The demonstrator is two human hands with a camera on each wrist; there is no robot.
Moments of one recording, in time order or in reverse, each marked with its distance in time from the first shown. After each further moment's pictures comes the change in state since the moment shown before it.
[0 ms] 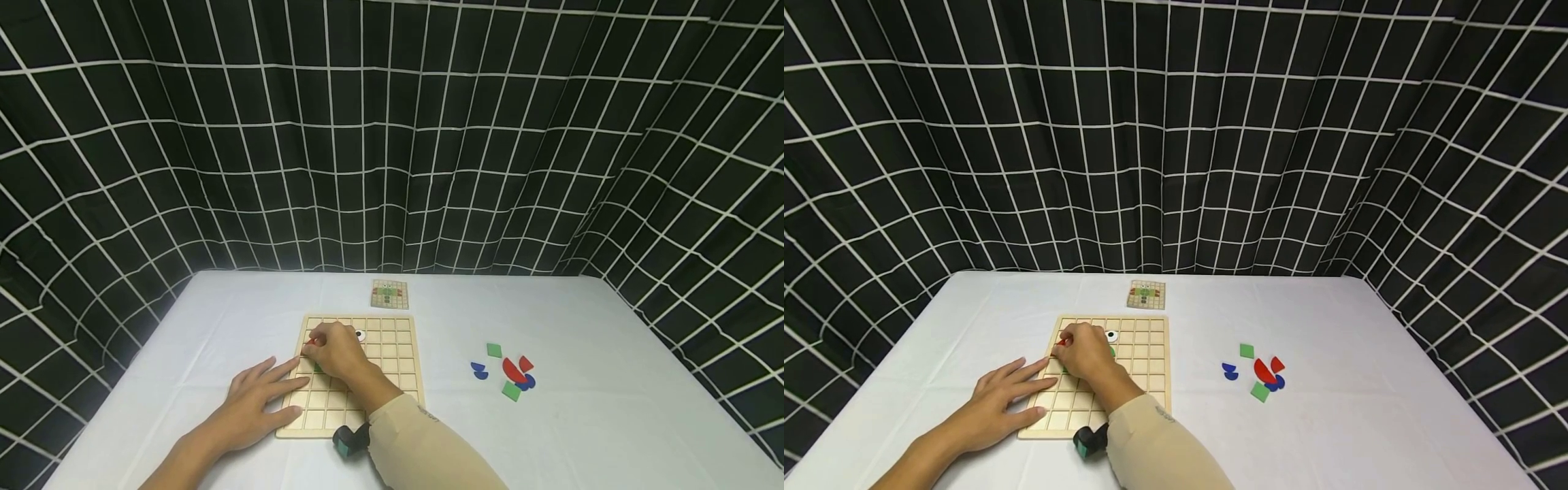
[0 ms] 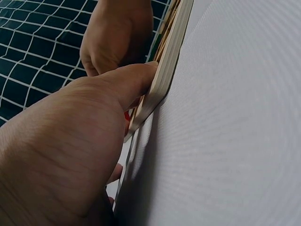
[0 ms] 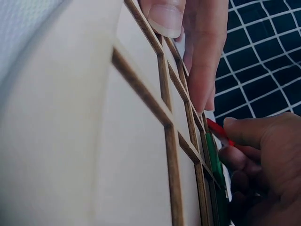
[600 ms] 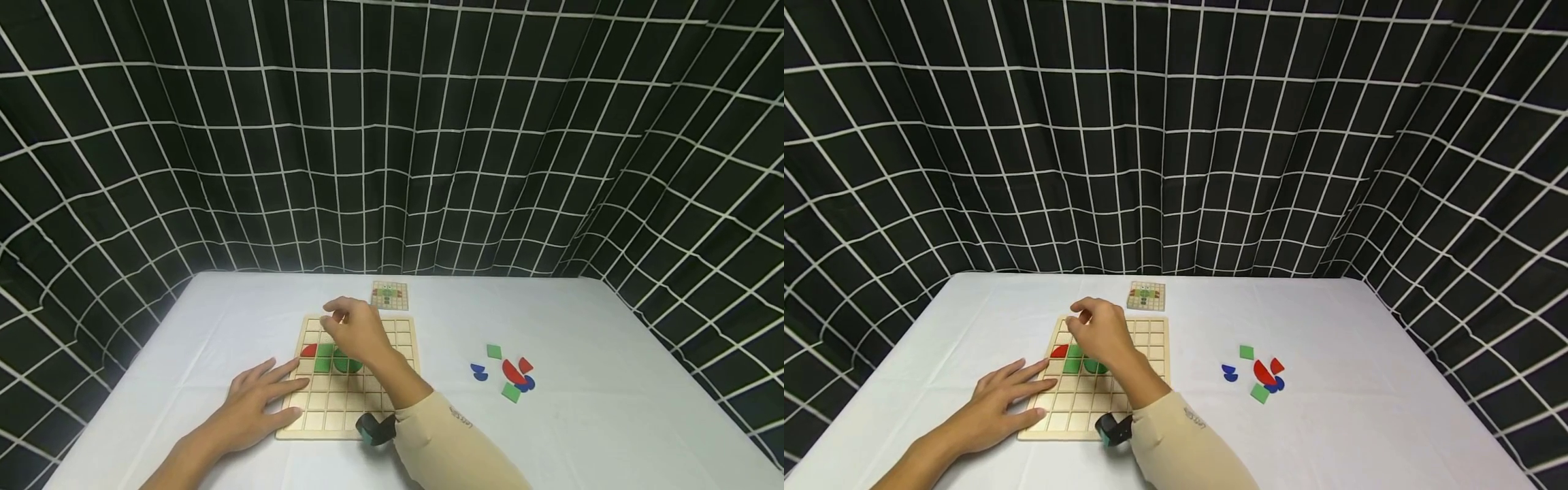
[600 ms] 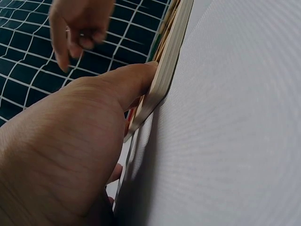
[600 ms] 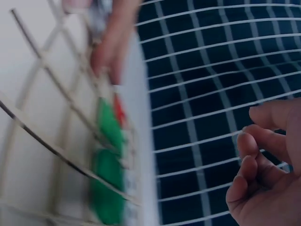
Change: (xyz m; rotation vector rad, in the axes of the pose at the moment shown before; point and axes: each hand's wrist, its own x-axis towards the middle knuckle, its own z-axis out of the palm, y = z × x) left_hand 0.001 0.000 0.001 0.004 0.010 0.014; right_hand -0.012 -0.014 -0.063 0.100 0.141 -0.160
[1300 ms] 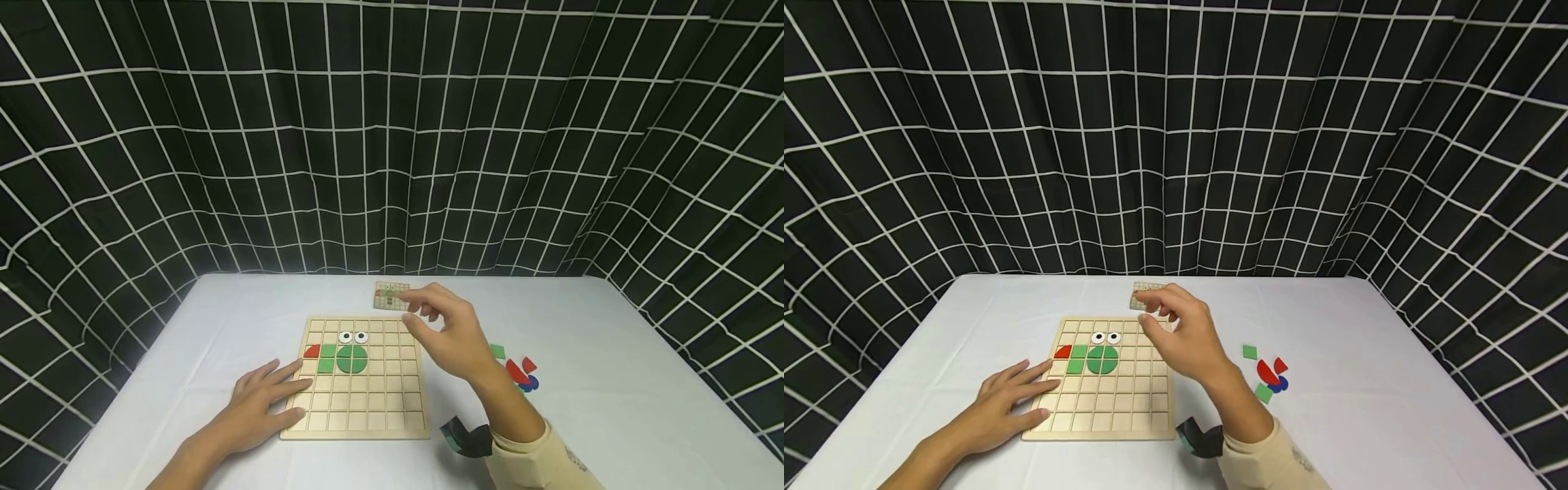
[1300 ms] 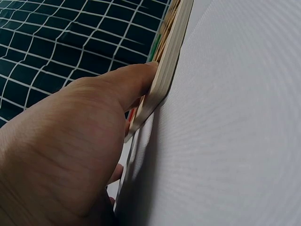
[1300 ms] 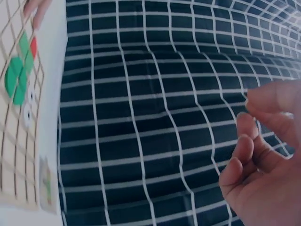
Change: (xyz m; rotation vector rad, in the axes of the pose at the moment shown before) left_hand 0.000 0.000 0.003 0.012 -0.006 -0.033; right_hand -0.059 0.013 -0.118 0.075 0.216 -0.391
